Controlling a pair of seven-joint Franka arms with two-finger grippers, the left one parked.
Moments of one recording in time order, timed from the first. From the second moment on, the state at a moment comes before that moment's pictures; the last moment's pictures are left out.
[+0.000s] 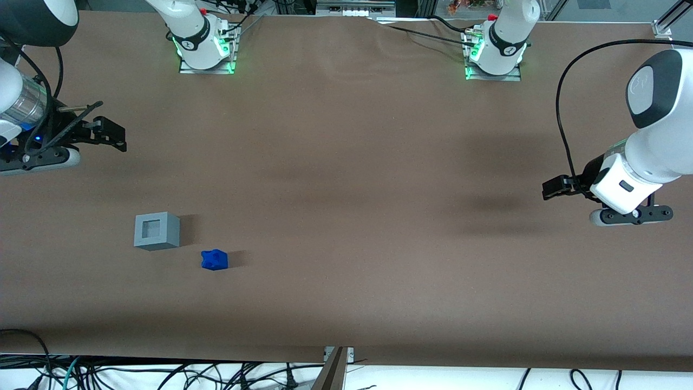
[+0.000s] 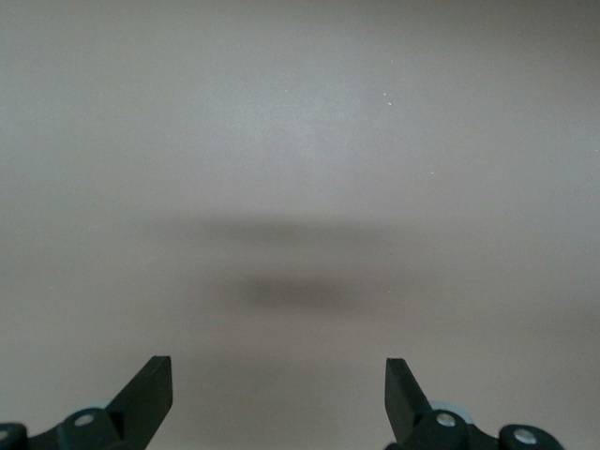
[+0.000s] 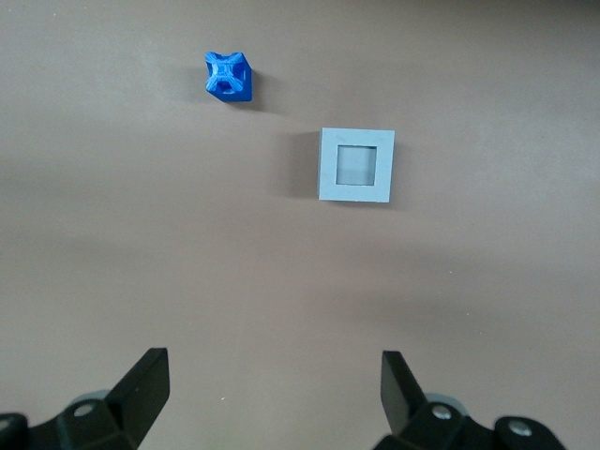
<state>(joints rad) -0.08 0.11 0.18 -1.55 -0.05 1.60 -0.07</state>
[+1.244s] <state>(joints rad) -0.08 0.11 0.18 -1.55 -0.05 1.59 -0.08</state>
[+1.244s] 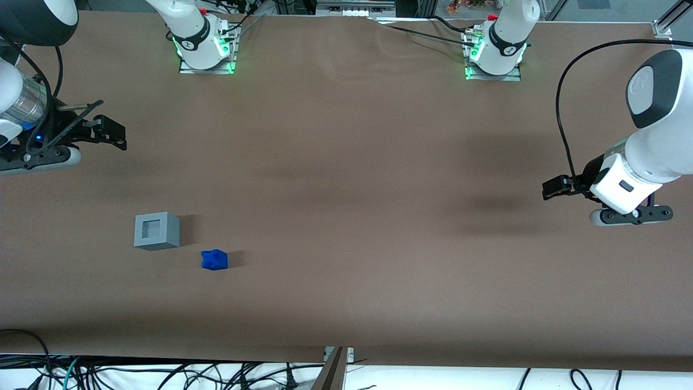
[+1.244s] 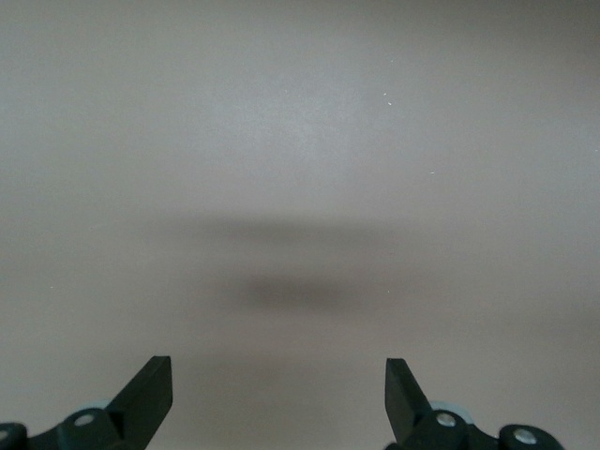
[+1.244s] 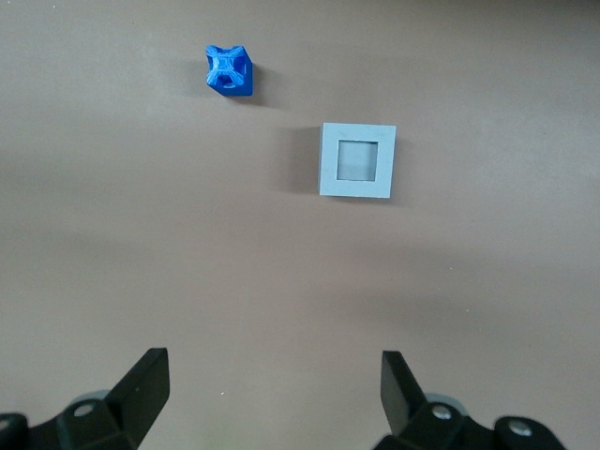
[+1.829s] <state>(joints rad) -0.08 0.14 0.18 -1.57 -0.05 1.68 -0.08</state>
